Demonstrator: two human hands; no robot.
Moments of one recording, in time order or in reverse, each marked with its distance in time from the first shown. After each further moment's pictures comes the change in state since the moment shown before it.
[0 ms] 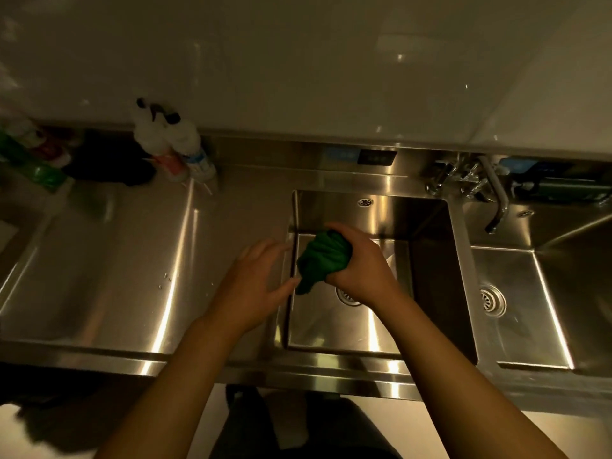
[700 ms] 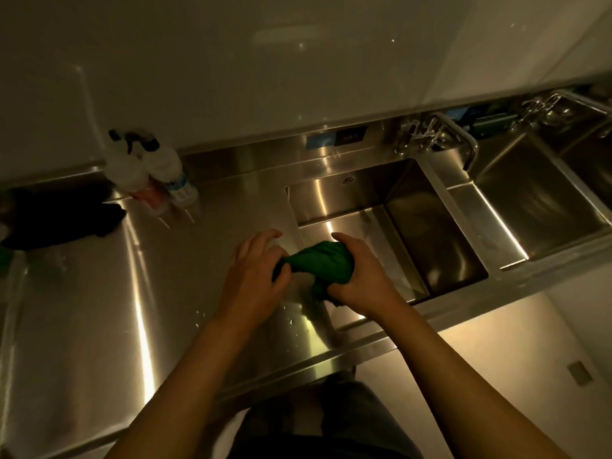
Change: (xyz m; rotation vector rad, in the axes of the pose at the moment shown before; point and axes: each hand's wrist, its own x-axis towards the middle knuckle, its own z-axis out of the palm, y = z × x) left_hand 0.020 -0.122 -0.073 0.008 -0.083 0.385; right_hand -0.044 -0.082 0.130 0.041 0.225 0.331
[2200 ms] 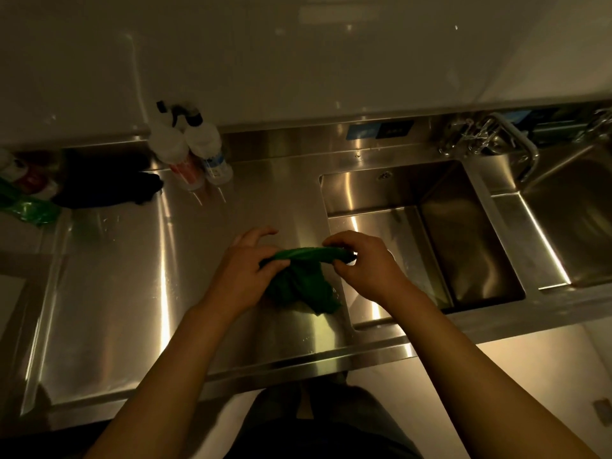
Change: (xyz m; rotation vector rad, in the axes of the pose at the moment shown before) left_hand -0.020 -0.042 -0.032 -0.175 -0.043 -0.214; right_hand 0.042 -0.024 0.021 -0.130 -0.092 -0.218
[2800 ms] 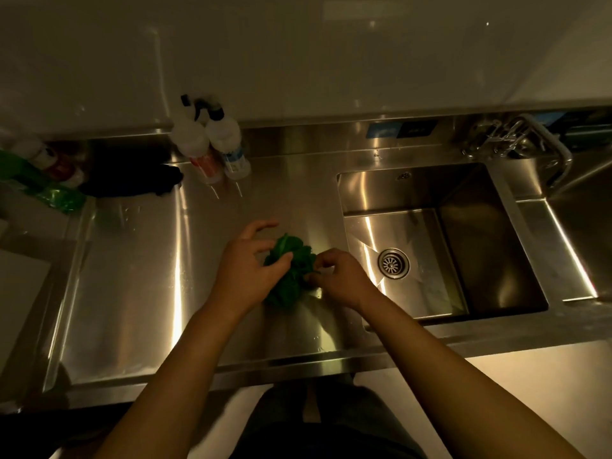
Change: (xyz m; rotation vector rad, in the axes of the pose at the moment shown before) left_hand -0.018 0.021 -0.018 -0.156 0.187 -0.129; right_hand 0.015 0.011 0.078 0.191 -0.166 0.286
